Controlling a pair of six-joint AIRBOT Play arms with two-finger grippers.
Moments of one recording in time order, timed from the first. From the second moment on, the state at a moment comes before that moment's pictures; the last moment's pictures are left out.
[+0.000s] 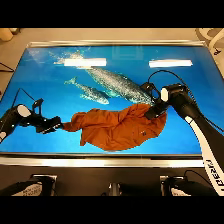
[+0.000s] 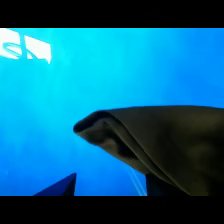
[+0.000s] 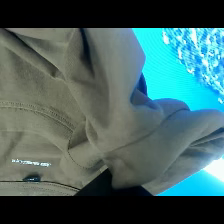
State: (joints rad) left arm 0.08 -1.26 0.80 1.25 -1.06 -1.67; right arm 0.25 -1.39 1.18 -1.61 1.20 1.21
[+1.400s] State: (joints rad) left arm 0.17 -0.76 1.63 1.25 -0.81 -1.52; right arm 0.25 -0.88 1.71 -1.86 1.11 1.17
